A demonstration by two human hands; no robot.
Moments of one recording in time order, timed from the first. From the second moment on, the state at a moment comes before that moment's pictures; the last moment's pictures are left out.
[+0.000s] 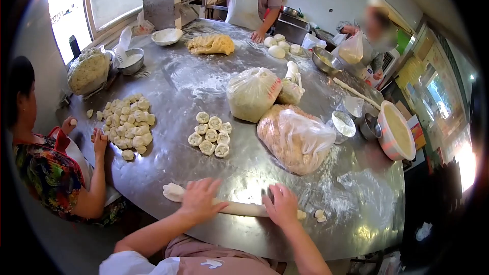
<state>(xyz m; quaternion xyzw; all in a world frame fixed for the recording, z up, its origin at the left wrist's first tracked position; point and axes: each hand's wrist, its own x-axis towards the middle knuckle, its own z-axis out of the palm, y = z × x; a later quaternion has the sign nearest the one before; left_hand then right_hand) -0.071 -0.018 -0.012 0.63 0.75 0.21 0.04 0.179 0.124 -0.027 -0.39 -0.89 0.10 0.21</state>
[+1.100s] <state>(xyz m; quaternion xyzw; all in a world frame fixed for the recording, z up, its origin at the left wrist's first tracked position) -0.042 -0.045 -0.030 0.55 0.81 0.16 0.12 0.242 0.045 -0.062 -0.56 -0.83 0.00 0.08</state>
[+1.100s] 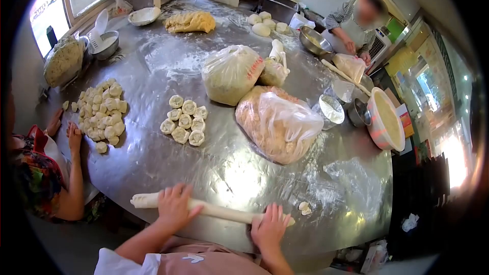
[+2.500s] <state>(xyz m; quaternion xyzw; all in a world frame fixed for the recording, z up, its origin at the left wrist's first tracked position) -0.164 -0.046 -0.048 0.65 0.75 0.14 0.00 0.258 0.108 -0.038 -0.38 -0.91 0.02 0.15</state>
